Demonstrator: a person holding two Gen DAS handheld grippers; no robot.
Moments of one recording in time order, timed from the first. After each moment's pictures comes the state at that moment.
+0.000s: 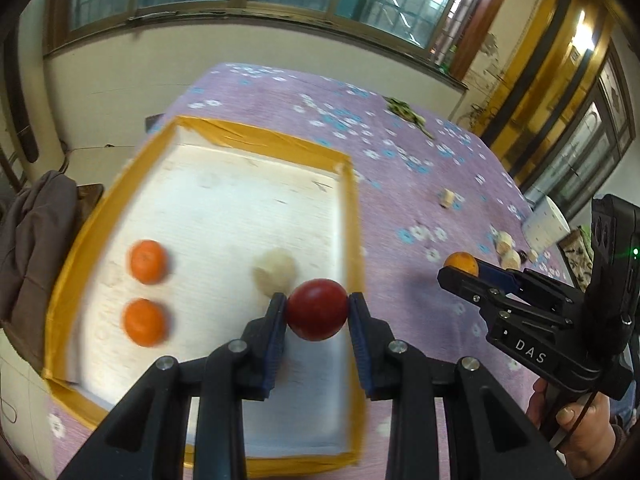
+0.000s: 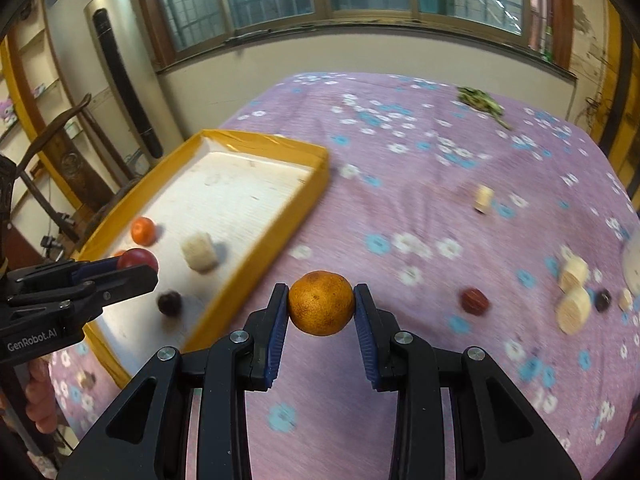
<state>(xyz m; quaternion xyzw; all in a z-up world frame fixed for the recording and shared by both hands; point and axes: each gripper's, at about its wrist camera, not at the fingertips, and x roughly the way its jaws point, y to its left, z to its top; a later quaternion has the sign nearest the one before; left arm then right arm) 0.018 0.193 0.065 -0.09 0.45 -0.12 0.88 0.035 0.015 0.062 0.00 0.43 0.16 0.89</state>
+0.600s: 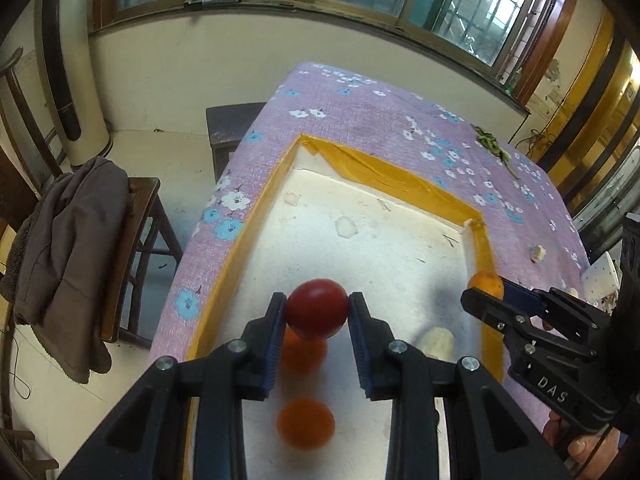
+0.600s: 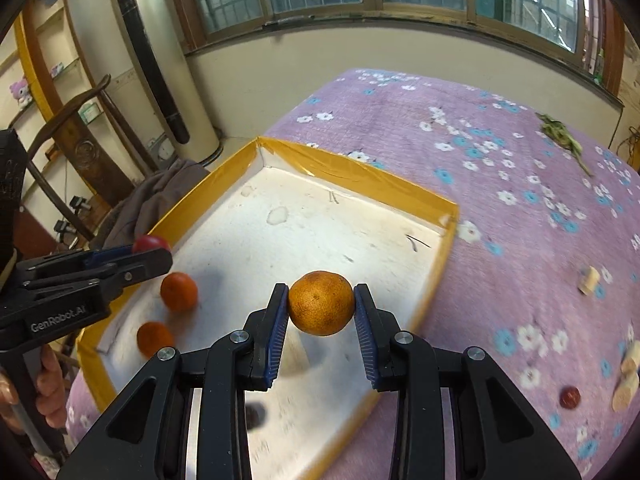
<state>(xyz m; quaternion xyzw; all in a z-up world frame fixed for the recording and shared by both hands) 0.095 0.285 0.043 -0.10 0.47 -0.04 0.87 0.103 0.120 0.048 -0.03 0.45 0.21 0.87</state>
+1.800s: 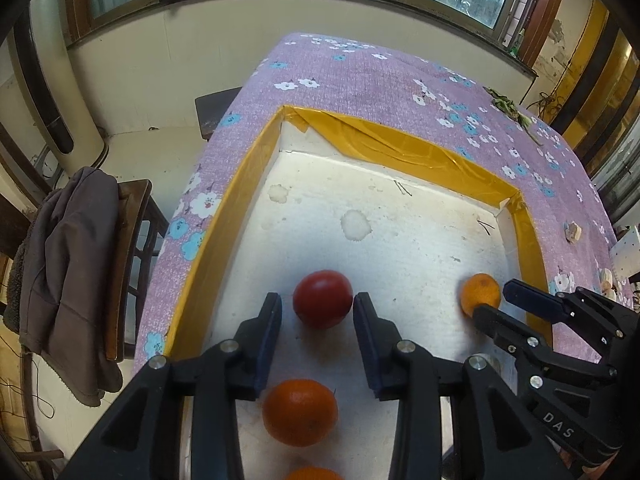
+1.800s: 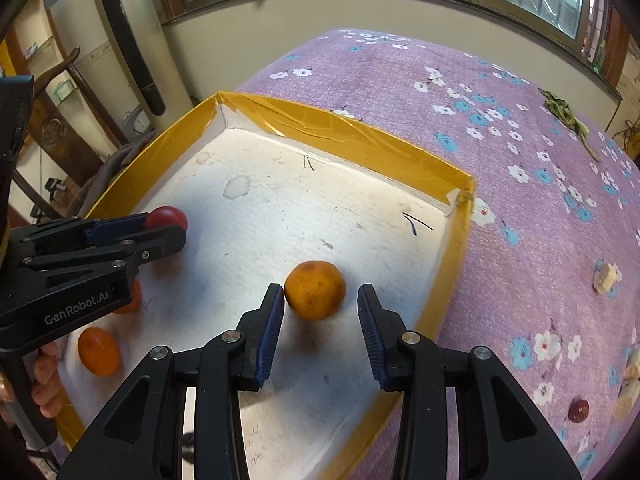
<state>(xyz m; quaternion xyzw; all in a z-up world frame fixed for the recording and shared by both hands) 0.130 0.273 0.014 -0.04 0.50 -0.04 0.86 0.119 0.119 0.020 -0.05 0.49 0.17 0.85</state>
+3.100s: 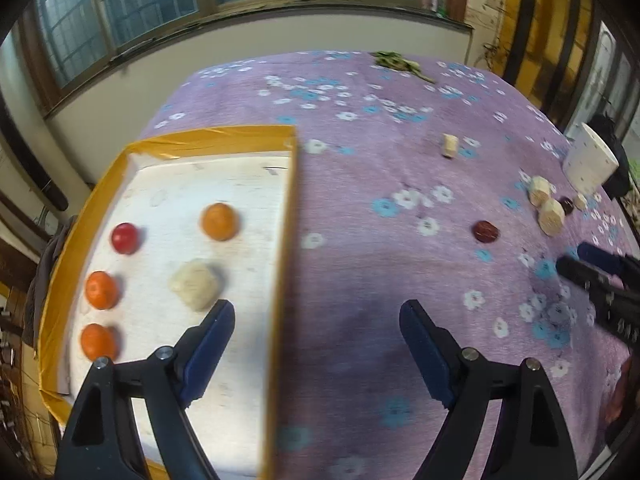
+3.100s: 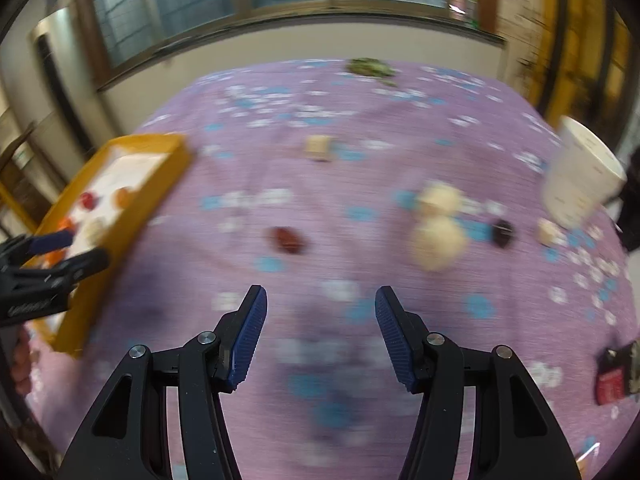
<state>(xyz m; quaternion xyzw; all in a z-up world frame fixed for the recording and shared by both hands) 0.033 0.073 0.039 0.06 0.48 -0.08 0.87 0.005 -0.159 0.040 0.03 0.45 0.03 0.89</state>
